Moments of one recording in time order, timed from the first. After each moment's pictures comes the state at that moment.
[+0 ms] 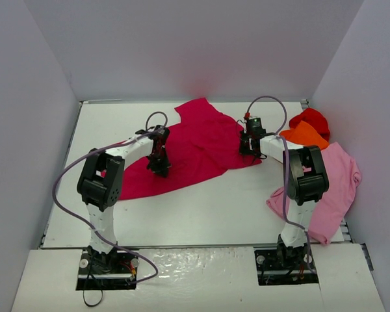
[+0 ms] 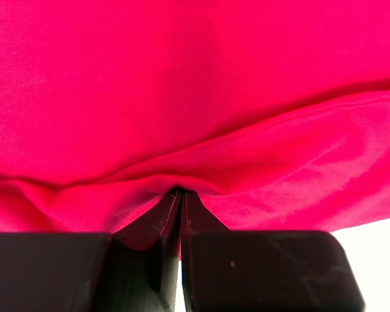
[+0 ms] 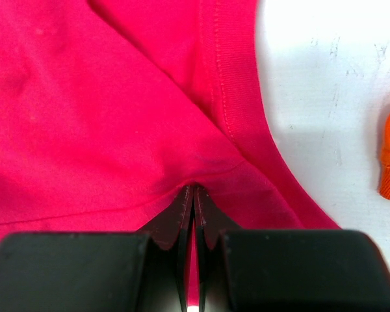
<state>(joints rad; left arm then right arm) -0.40 1.98 1.42 -0.82 0.00 -0.65 0.21 1.95 1.20 -0.18 0.01 0.27</state>
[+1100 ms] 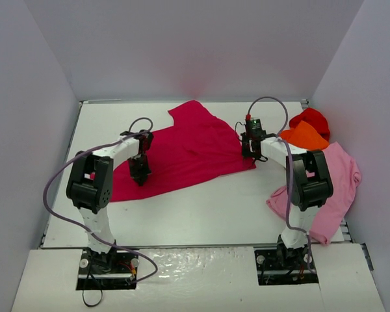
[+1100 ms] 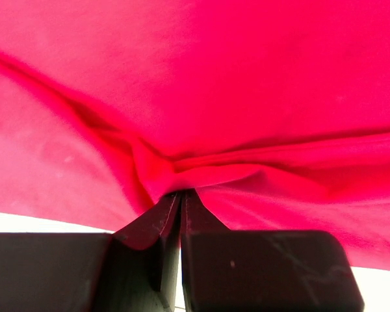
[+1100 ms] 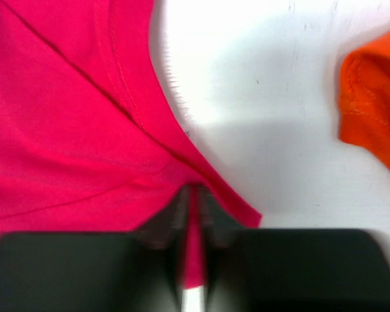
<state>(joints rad) -0.28 1.90 1.31 -0.94 -0.13 -0.55 0.22 1.88 1.16 -0.25 0.12 0.26</state>
